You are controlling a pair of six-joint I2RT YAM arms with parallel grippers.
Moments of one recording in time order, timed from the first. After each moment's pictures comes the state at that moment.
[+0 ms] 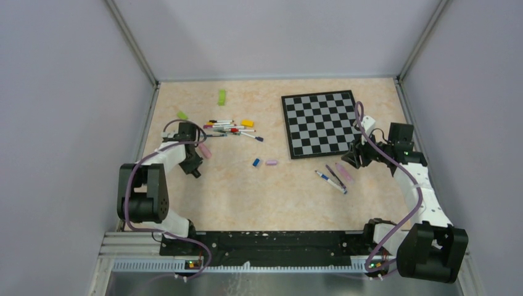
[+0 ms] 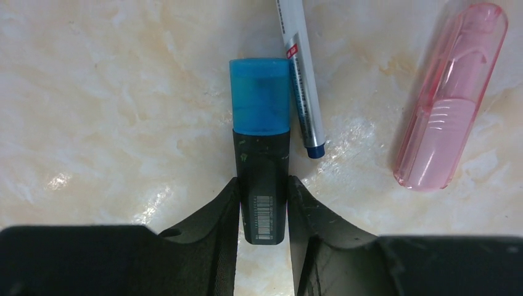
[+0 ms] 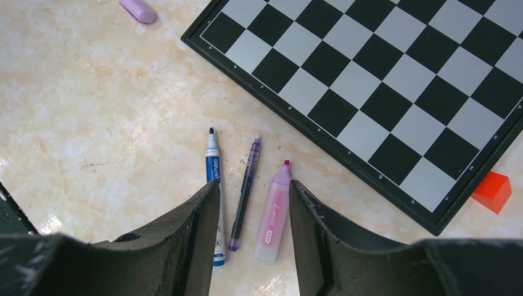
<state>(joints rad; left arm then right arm) -0.01 1.54 0.84 -0.52 -0.31 -0.71 -0.14 1.07 0.76 -0.54 -0.78 -0.57</state>
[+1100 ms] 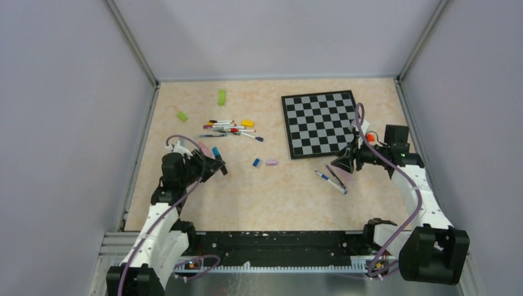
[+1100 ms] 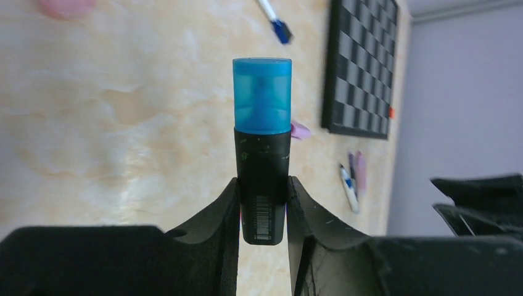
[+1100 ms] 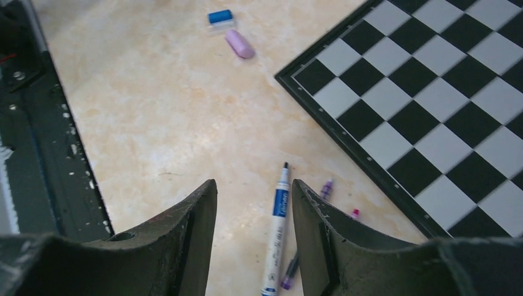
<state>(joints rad) -0.02 0.78 0.41 -0.17 0.37 -0.82 -0.11 1.05 0.74 -0.54 -1.00 -0.57</state>
